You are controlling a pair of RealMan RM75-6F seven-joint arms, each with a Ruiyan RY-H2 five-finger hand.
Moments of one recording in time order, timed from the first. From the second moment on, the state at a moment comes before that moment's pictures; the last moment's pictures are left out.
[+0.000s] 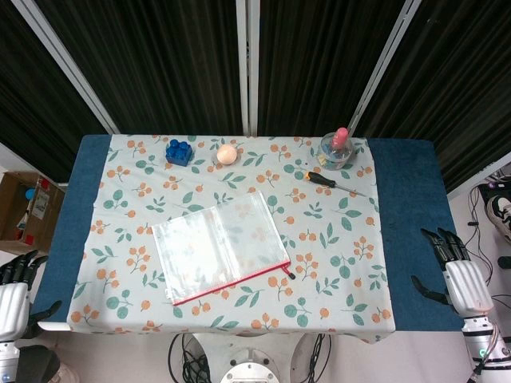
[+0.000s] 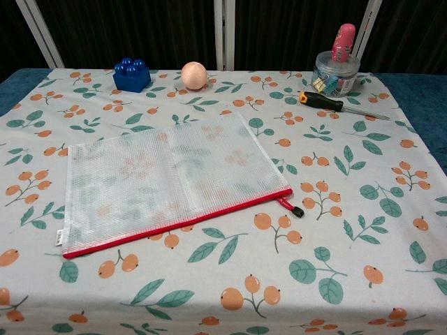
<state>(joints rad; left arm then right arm) 0.00 -1.19 0.02 -1.61 1.44 1.60 0.11 0.11 -1.14 0.01 -1.57 -1.58 1.49 0.26</state>
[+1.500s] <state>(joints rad) -0.93 -1.75 -0.24 -1.43 1.48 0.67 0.45 0.17 -1.06 0.03 -1.64 -1.60 1.43 0.27</state>
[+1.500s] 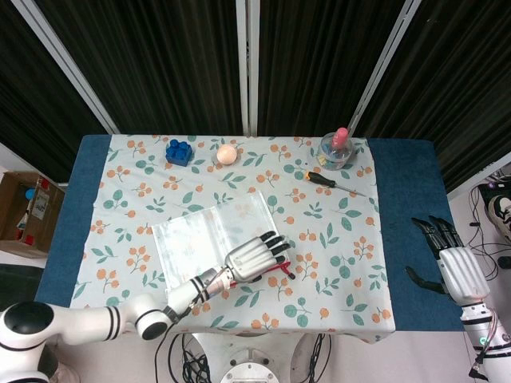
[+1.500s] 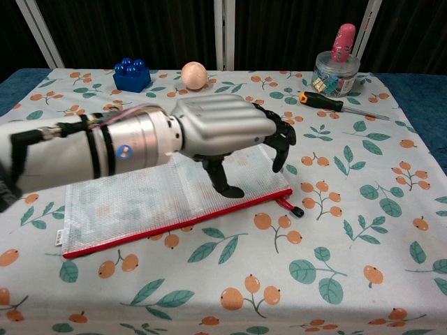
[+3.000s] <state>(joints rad) -1.16 -2.03 -0.21 -1.17 0.97 0.71 0.74 0.18 -1.06 0.04 -1.63 -1.59 1.43 0.28</state>
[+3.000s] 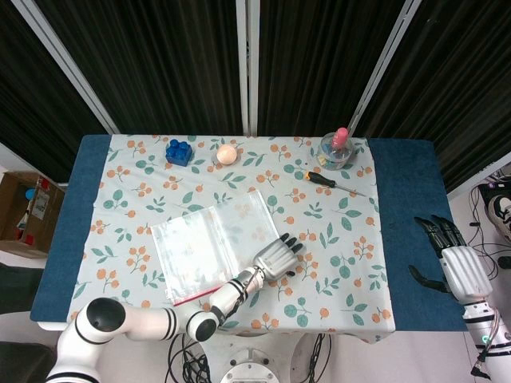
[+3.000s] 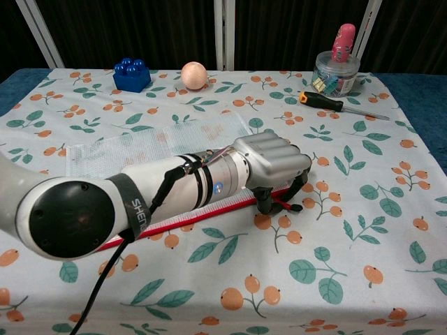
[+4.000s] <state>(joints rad) -0.73 -1.83 -0.14 -1.63 1.41 1.51 0.57 0.56 -0.96 0.19 -1.84 -1.70 1.10 0.25</state>
